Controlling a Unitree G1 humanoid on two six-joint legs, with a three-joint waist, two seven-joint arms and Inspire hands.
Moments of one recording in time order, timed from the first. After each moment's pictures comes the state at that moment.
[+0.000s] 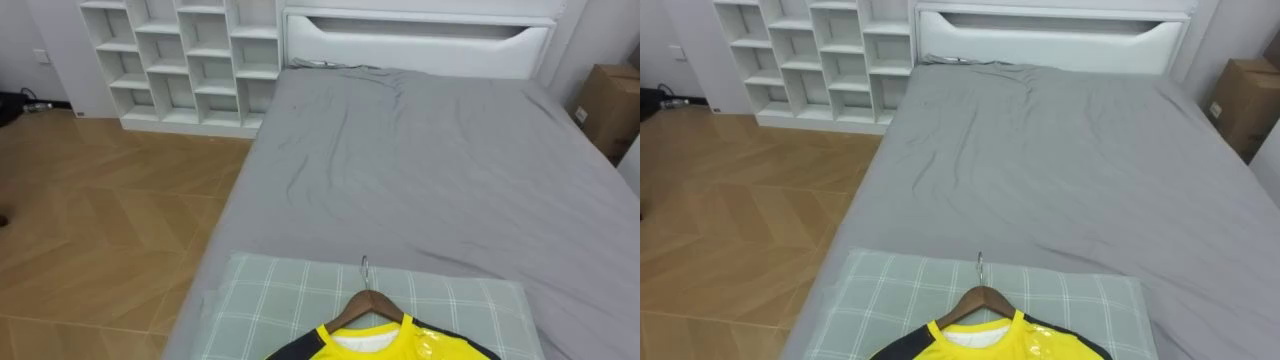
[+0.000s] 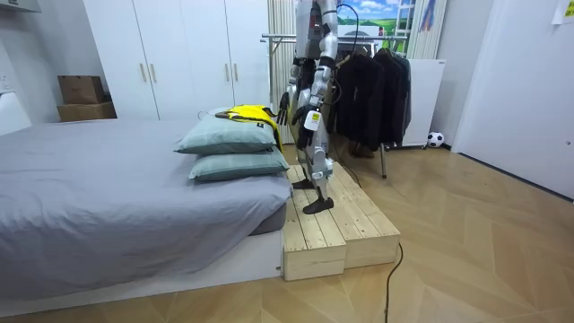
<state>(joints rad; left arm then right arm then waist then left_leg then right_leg) 0.18 0.16 0.08 1.12 -0.32 0.03 -0.07 0.10 -0.21 0.09 1.24 0.39 0.07 0.29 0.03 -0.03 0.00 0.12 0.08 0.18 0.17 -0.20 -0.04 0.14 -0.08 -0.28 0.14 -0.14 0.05</state>
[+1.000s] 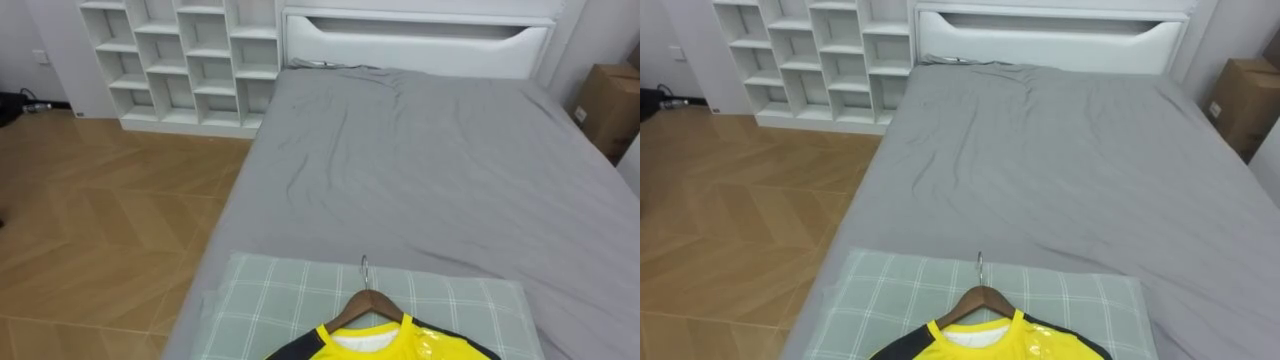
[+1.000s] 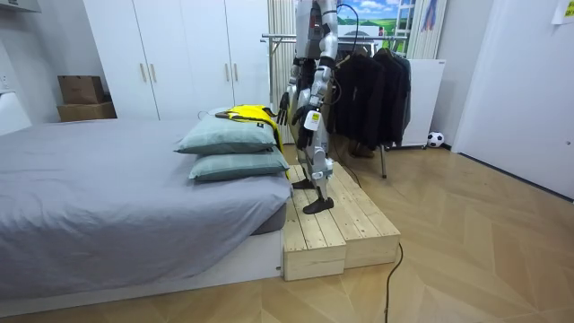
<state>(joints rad) 0.18 0.16 0.08 1.12 -0.32 0.03 -0.08 0.10 -0.21 0.08 1.24 0.40 0.07 0.28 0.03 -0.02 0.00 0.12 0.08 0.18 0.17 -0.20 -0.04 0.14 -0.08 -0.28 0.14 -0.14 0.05</state>
